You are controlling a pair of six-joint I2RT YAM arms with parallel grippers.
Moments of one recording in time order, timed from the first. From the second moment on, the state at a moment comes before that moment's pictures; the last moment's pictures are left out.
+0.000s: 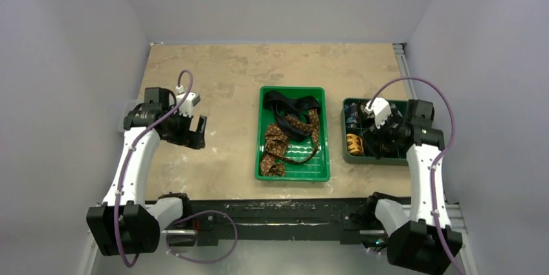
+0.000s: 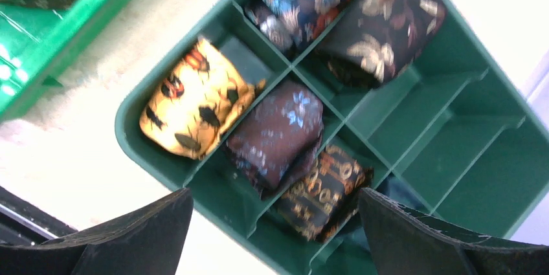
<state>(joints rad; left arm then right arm) 0.07 1.08 0.96 -1.02 0.29 0.29 -0.29 0.92 0.84 -0.93 -0.38 -0.92</state>
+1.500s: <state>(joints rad) 0.07 1.20 1.26 -1.09 0.26 0.18 0.62 2.01 1.53 -0.59 -0.26 -0.37</state>
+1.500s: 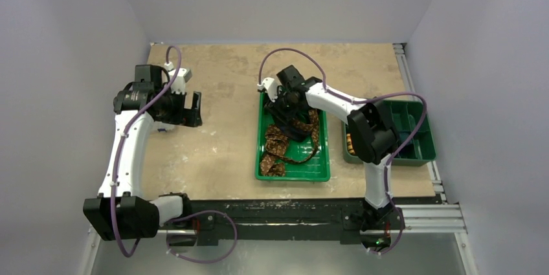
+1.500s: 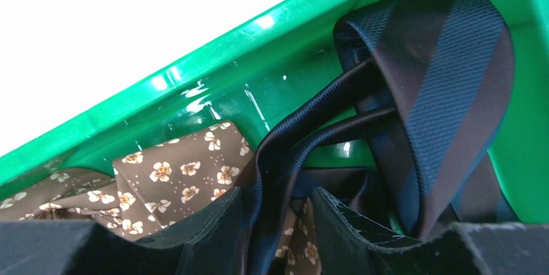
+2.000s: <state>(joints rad) 0.07 1.20 1.26 -1.10 0.26 0.18 0.62 2.01 1.53 -0.57 -0.36 -0.34</state>
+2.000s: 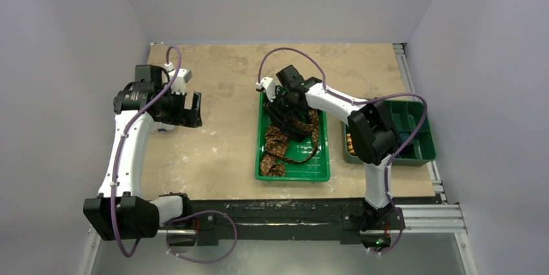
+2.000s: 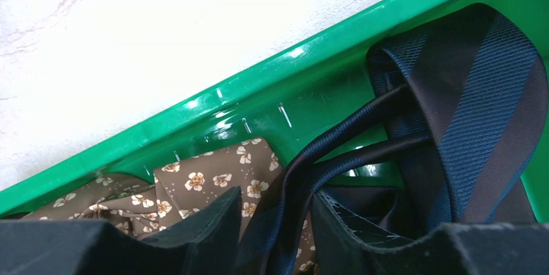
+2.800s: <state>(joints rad) 0.06 1.05 1.27 -0.91 0.67 0.12 0.61 1.67 1.54 -0.47 -0.58 -0.25</state>
